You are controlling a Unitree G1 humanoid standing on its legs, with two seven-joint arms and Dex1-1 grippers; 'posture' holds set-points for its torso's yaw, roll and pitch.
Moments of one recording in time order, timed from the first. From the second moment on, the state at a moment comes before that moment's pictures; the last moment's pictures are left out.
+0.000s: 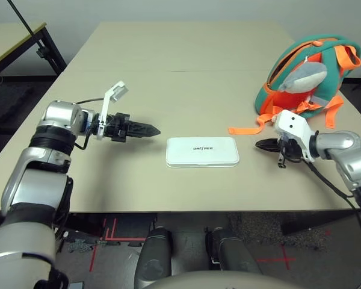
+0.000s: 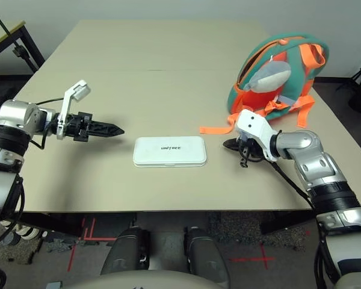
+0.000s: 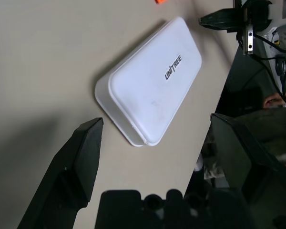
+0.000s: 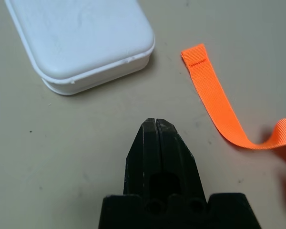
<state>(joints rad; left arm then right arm) -1.00 0.68 -0.33 0.83 -0.38 1.09 -1.45 -0.47 -0.75 0.19 0.30 0.07 0.15 1.08</state>
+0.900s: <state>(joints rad) -1.01 0.57 -0.33 0.97 -0.19 1.01 -1.48 -0.46 -0.71 0.19 0.30 0.05 0.11 1.09</state>
